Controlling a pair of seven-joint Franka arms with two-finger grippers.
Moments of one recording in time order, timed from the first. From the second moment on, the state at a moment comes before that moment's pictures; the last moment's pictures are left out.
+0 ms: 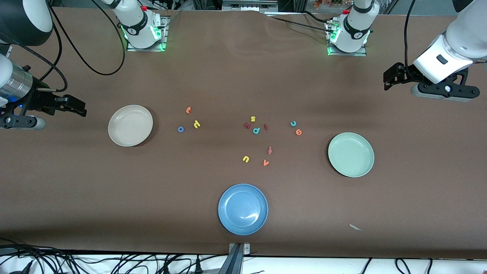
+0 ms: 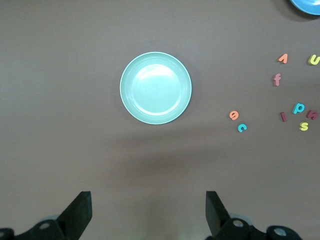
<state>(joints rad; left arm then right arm) -0.03 -0.03 -0.11 -1.66 0.02 1.55 -0.02 0.09 0.14 -0.04 -1.56 -0.01 1.65 0.08</state>
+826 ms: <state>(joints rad) -0.04 -0.03 -0.11 -1.66 0.02 1.53 -0.02 0.09 0.14 -0.04 -1.56 -0.01 1.65 0.08</state>
